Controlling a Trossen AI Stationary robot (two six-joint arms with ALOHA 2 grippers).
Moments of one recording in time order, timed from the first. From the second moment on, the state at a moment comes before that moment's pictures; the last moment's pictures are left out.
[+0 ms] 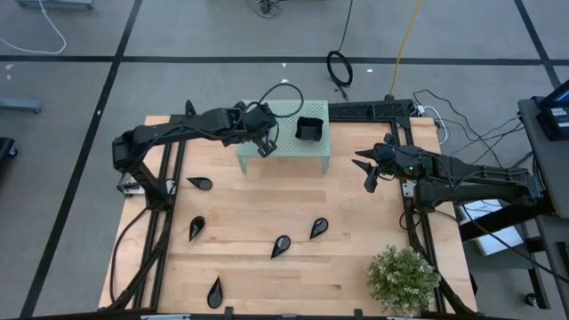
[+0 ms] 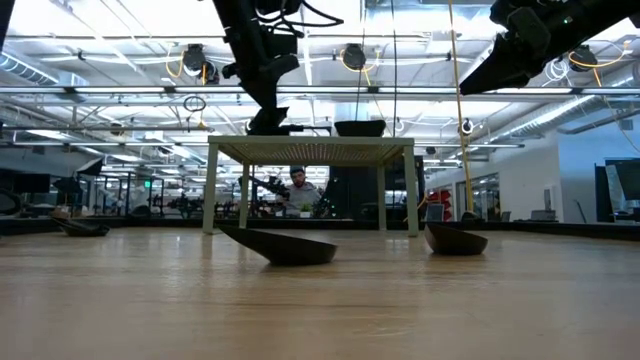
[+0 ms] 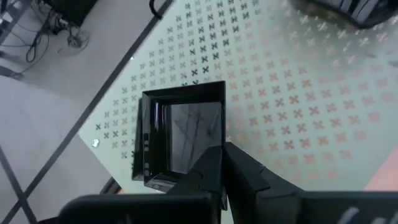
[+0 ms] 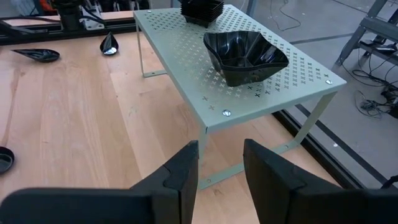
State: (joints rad) left arm 0.33 1.66 1.53 -0.87 -0.46 -0.13; right arm -0.14 0.63 0.59 -0.39 0.31 0.07
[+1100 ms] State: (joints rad) left arm 0.32 1.70 1.53 -0.87 -0.52 -0.11; right arm -0.14 0.63 0.59 -0.39 0.31 0.07
